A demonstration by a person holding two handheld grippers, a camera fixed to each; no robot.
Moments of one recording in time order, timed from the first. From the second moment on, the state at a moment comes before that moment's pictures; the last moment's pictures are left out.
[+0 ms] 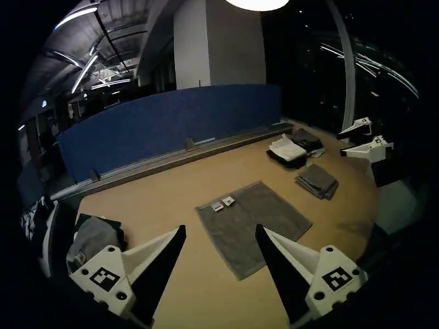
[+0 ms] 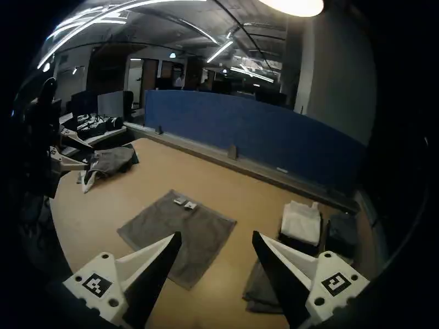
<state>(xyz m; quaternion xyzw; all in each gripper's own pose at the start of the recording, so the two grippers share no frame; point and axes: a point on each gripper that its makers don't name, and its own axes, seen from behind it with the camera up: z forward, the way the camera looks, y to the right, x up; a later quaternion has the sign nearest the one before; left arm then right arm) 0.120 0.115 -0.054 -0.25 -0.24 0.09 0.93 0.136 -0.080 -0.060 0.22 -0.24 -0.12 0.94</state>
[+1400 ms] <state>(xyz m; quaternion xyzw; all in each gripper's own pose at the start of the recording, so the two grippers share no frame) -0.097 0.148 -0.066 -0.31 -0.35 0.15 0.87 -0.062 -0.110 -0.061 0.25 -0.33 -0.13 0.90</state>
